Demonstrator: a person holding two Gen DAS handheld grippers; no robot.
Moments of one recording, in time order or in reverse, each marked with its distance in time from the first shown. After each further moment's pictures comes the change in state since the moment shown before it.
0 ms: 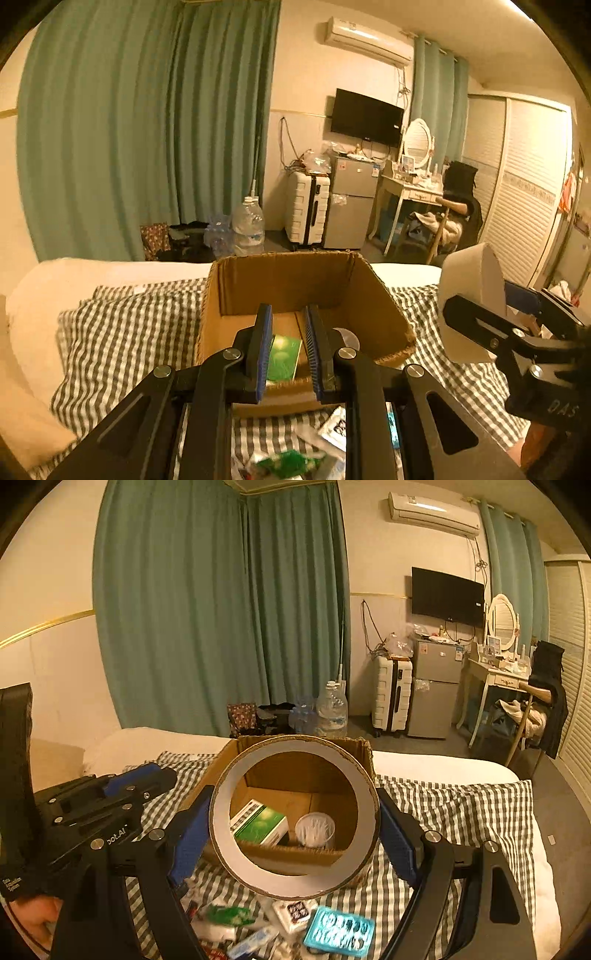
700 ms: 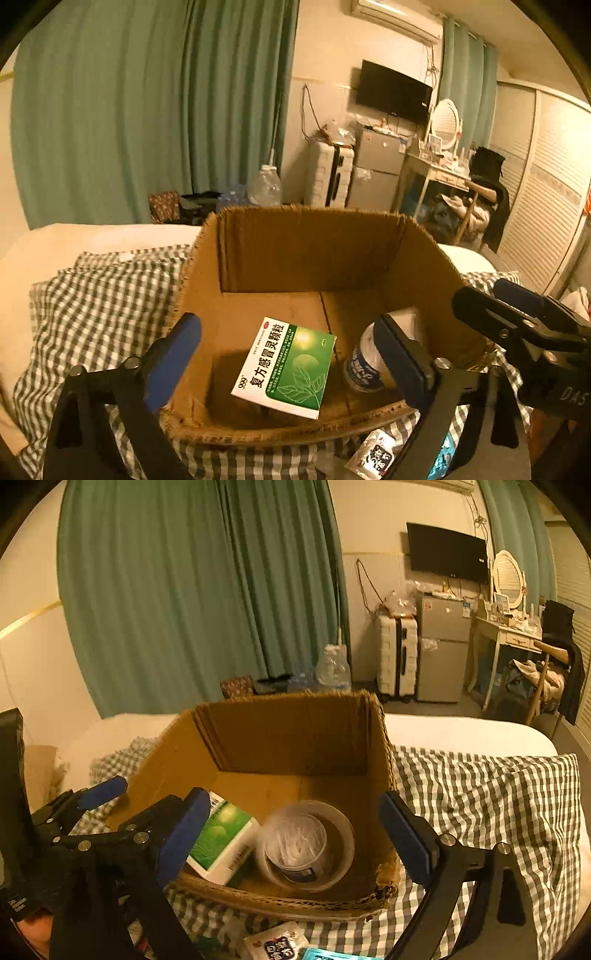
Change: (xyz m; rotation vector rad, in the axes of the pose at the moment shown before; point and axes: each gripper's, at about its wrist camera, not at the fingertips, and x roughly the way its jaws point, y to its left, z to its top) left arm 0.102 0.016 -0.038 -0.060 0.090 0.081; right arm 0.105 -0.039 -0.030 0.074 0.079 0.043
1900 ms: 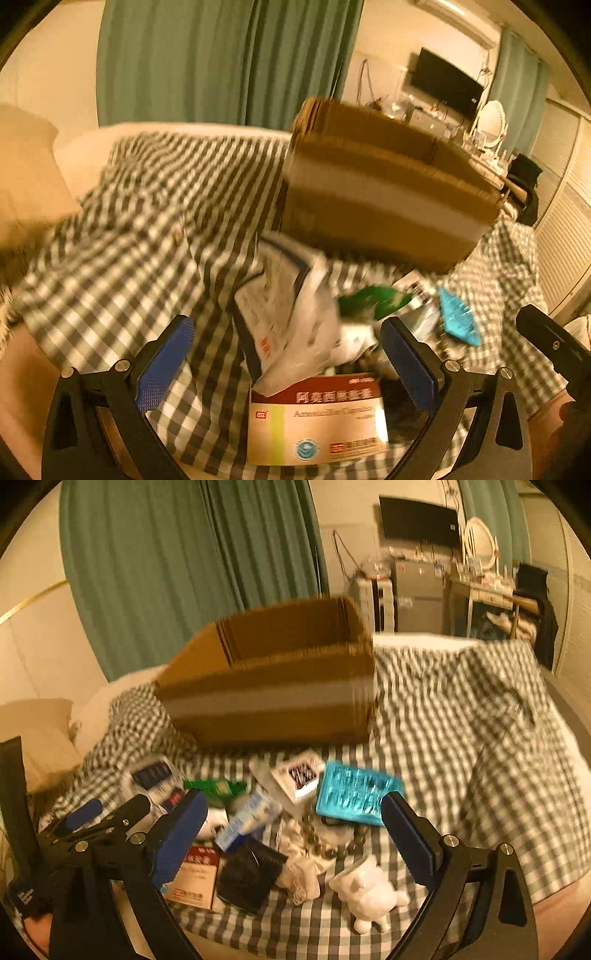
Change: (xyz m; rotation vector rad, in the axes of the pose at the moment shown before) left arm -0.085 0.045 -0.169 -0.186 0.144 0.117; right arm -0.086 0.029 -0.155 0.086 0.165 -0.050
